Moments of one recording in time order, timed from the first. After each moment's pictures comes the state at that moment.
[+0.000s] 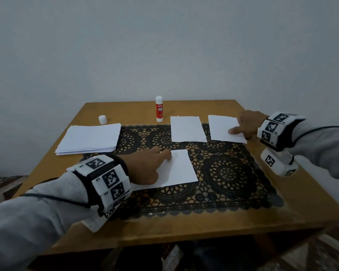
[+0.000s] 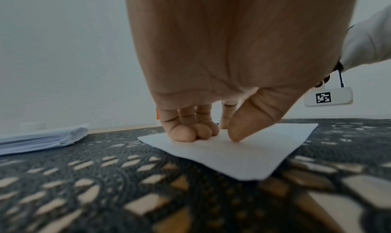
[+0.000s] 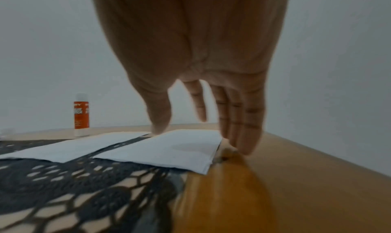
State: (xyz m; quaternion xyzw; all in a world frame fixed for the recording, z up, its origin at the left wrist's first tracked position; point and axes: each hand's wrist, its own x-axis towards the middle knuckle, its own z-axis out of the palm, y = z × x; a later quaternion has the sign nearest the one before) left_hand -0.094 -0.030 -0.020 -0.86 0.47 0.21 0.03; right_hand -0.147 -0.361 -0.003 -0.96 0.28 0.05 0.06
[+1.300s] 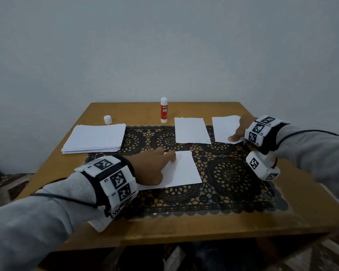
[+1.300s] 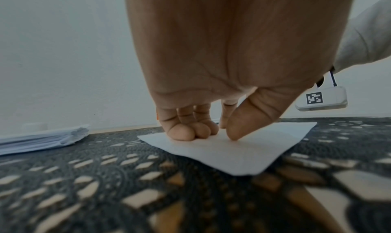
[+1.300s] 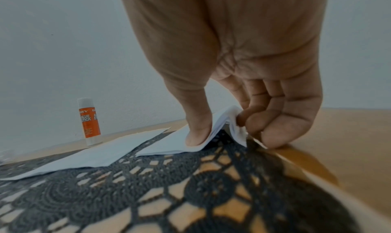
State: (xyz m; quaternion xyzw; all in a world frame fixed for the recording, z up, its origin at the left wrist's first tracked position) left_hand -0.098 -0.030 -0.020 -0.86 0.46 0.20 0.03; right_hand -0.135 -0.343 -0.010 -0.96 0.28 0.08 0.03
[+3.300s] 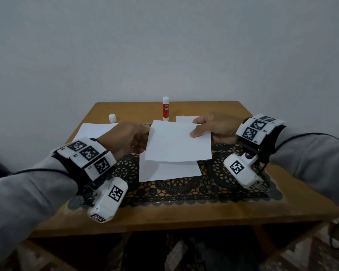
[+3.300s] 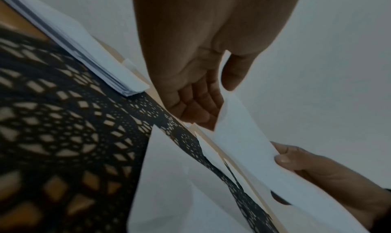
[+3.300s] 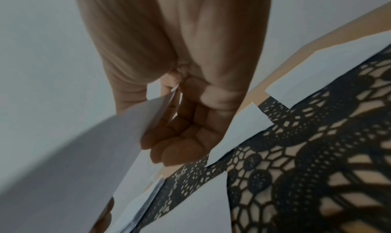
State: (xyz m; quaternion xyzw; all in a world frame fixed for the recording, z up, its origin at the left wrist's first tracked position) left_hand -0.076 0.010 0.005 -0.75 0.16 0.27 -0.58; right_hand -0.155 -0.235 0.016 -0.75 0.10 0.11 0.65
